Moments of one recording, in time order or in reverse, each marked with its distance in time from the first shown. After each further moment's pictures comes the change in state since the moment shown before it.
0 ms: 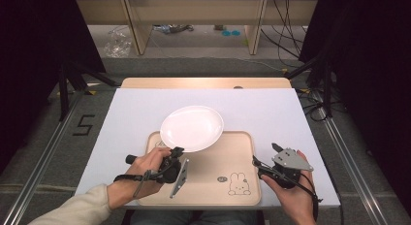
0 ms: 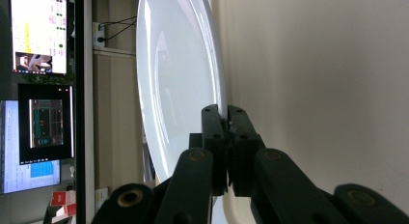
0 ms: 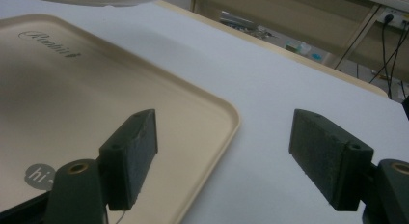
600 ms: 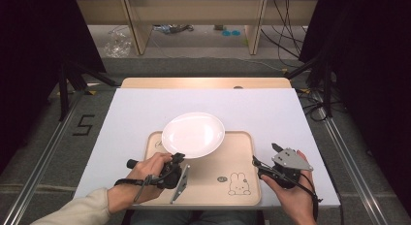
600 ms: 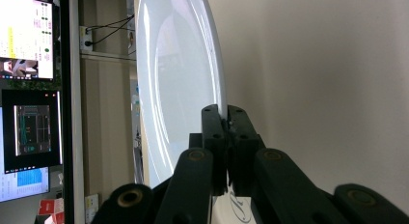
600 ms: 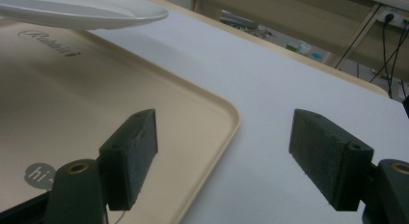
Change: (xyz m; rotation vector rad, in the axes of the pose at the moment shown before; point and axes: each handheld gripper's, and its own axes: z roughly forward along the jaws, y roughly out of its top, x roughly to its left) left arm -0.012 0.003 -0.001 -0.008 -0.040 0.013; right arm 0.000 0.000 0.000 0.004 0.000 -0.001
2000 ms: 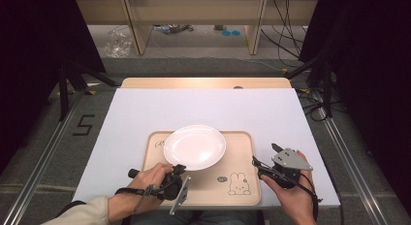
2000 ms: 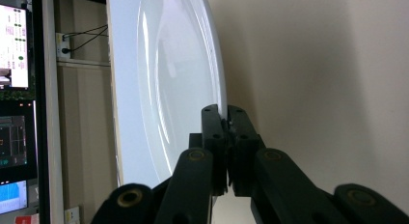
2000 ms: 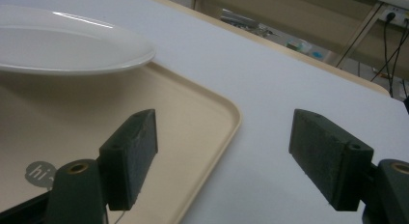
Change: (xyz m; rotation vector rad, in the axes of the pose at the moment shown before) left arm -0.026 0.003 -0.001 -0.024 -0.072 0.009; right arm -0.001 0.000 0.000 0.003 -0.002 -0.010
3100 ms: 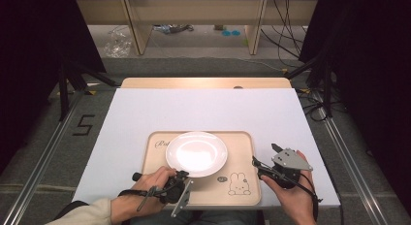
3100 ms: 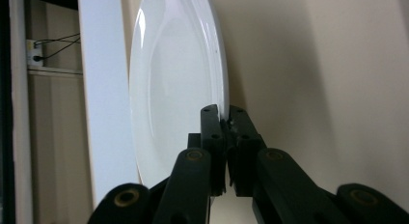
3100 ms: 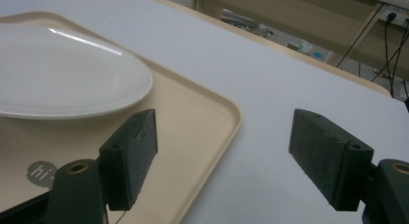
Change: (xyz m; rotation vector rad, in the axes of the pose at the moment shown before) left arm -0.009 0.002 0.009 -0.045 -0.102 -0.031; right arm 0.000 0.000 0.000 -0.001 0.002 -0.001
